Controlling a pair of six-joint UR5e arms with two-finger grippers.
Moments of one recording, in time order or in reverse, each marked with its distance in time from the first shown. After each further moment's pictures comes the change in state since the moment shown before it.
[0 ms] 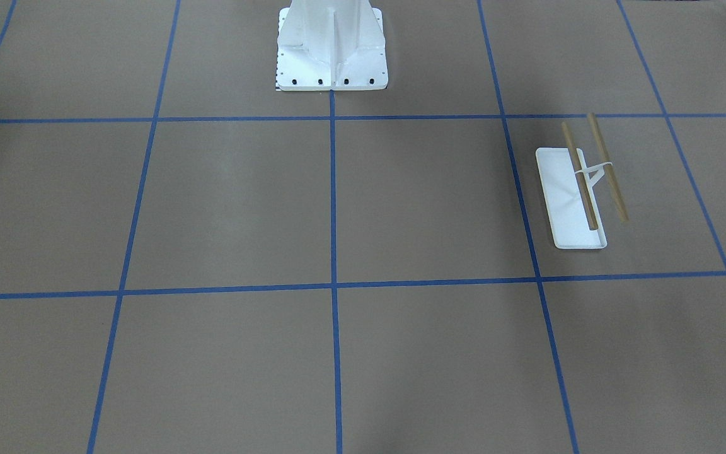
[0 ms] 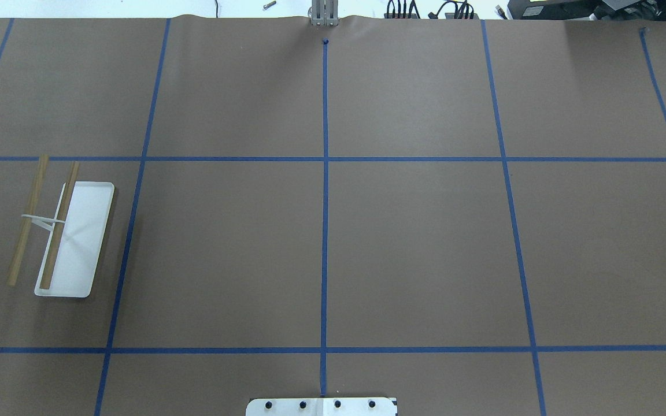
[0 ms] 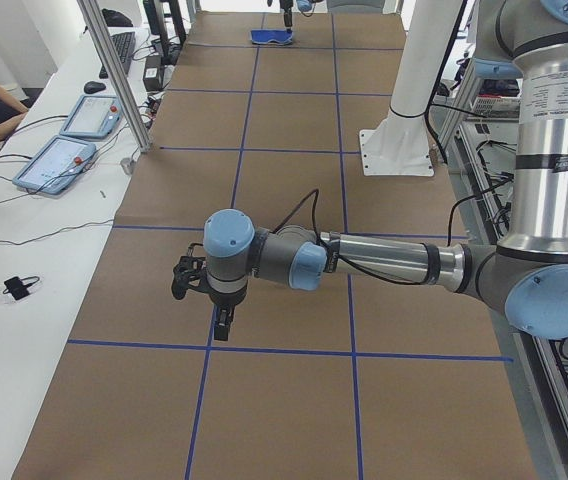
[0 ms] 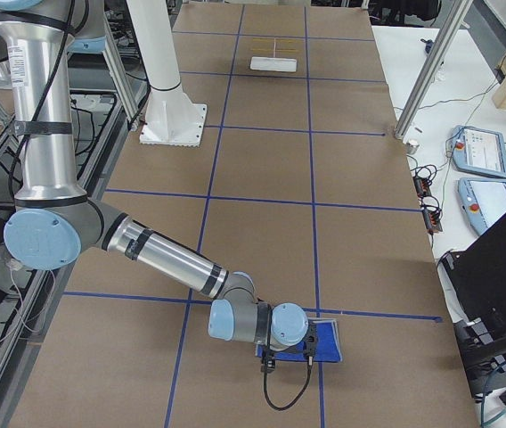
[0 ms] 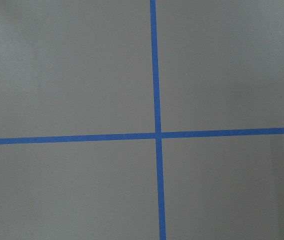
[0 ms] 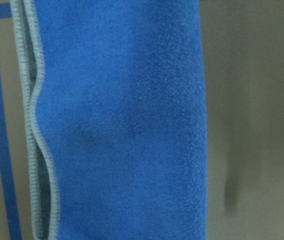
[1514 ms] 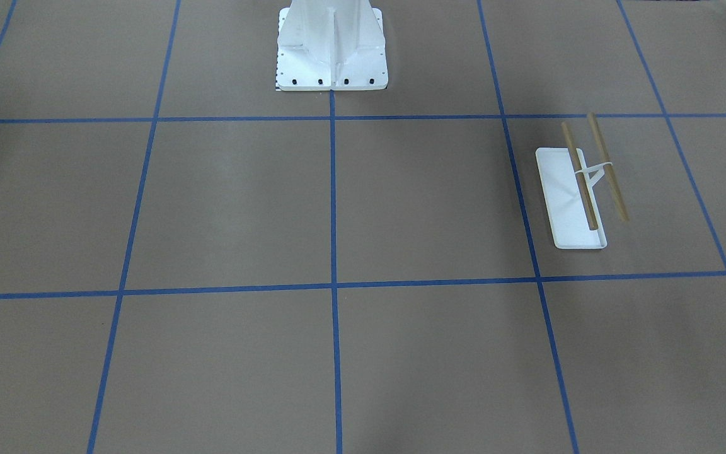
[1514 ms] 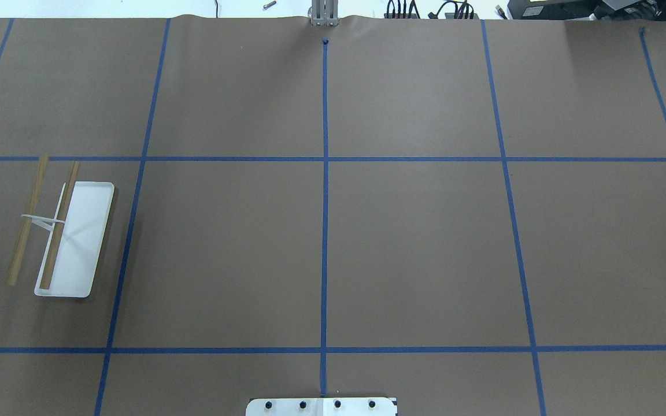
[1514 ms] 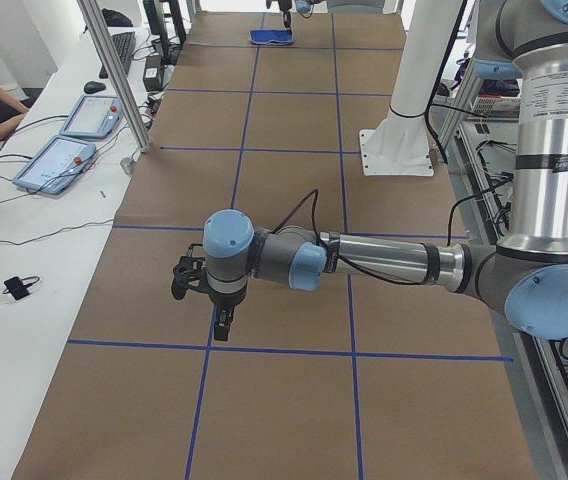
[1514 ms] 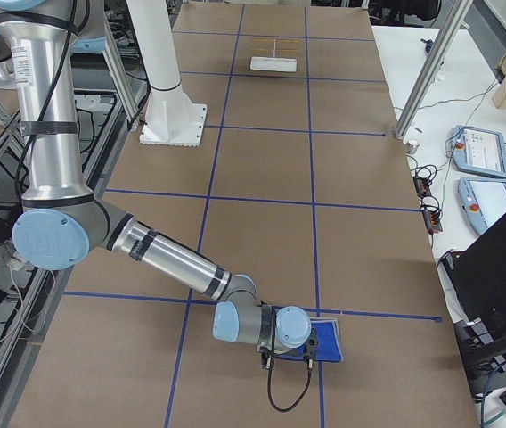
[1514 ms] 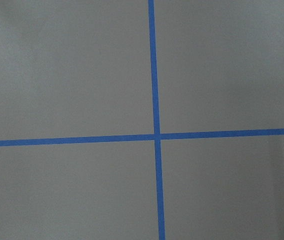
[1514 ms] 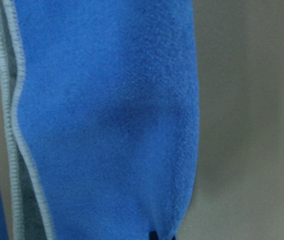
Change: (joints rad) left arm 0.000 -0.002 0.003 0.000 0.000 0.001; right arm -0.011 0.033 -0.030 0.004 -0.008 -0.001
